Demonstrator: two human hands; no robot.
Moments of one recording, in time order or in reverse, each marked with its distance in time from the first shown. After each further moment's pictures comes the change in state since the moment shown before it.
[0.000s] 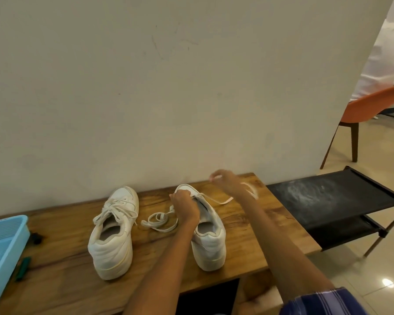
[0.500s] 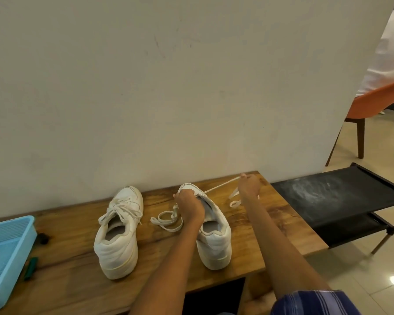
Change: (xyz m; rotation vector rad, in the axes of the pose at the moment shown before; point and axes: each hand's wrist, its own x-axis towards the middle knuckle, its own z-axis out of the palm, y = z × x) left_hand 0.002 -0.003 0.003 -0.006 0.035 0.014; right_hand -0.006 0.021 0.001 0.190 0.451 0.419
